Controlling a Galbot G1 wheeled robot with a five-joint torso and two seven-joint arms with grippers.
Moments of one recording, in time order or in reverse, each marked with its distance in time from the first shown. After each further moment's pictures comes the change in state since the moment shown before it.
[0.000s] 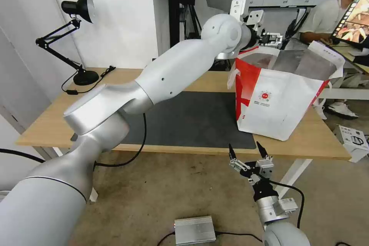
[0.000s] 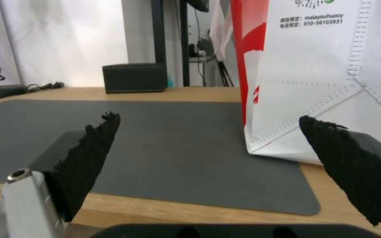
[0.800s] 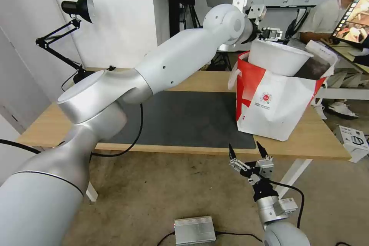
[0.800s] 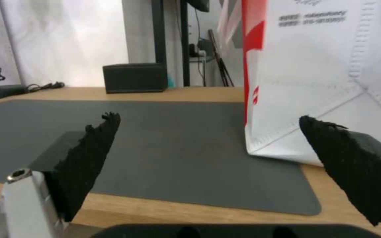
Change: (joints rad) left arm -0.099 -0.015 0.090 0.051 -0.105 0.003 -0.016; right arm 0.000 0.000 0.000 0.000 0.000 0.000 0.000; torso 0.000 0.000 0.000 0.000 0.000
